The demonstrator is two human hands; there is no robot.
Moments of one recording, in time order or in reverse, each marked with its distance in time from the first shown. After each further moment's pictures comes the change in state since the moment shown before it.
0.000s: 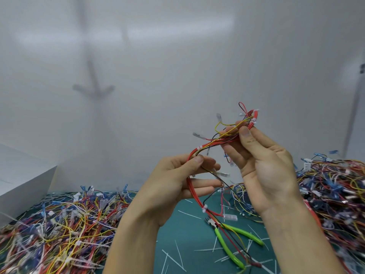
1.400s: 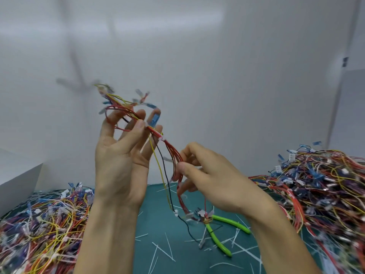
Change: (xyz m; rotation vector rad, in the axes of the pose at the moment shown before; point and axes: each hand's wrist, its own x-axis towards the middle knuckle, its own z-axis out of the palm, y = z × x) left_hand -0.006 0.025 -0.006 -0.468 0.292 0.591; right_hand -0.022 0.004 0.010 -1.125 -0.615 0.125
